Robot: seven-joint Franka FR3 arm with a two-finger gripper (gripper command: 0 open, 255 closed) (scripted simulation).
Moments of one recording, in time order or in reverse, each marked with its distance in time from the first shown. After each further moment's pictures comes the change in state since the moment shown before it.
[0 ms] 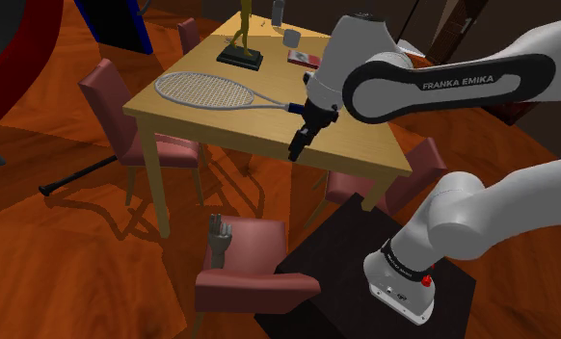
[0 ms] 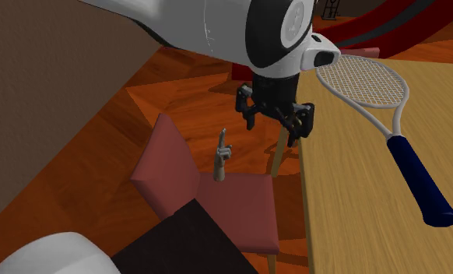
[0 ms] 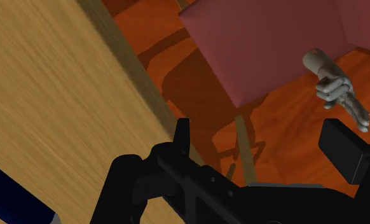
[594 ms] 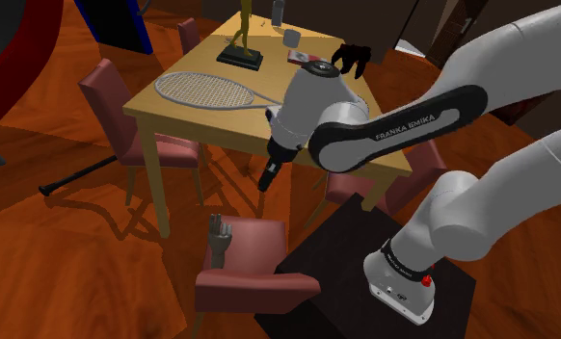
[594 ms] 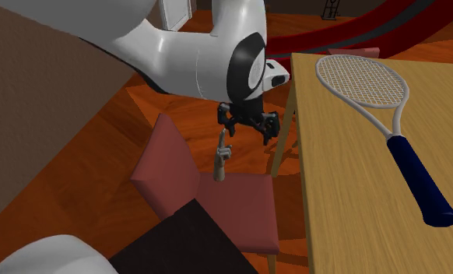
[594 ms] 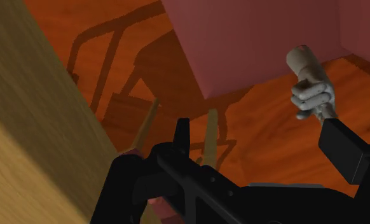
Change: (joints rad) arm 0.053 0.258 0.127 -0.022 -0.053 0.326 0.034
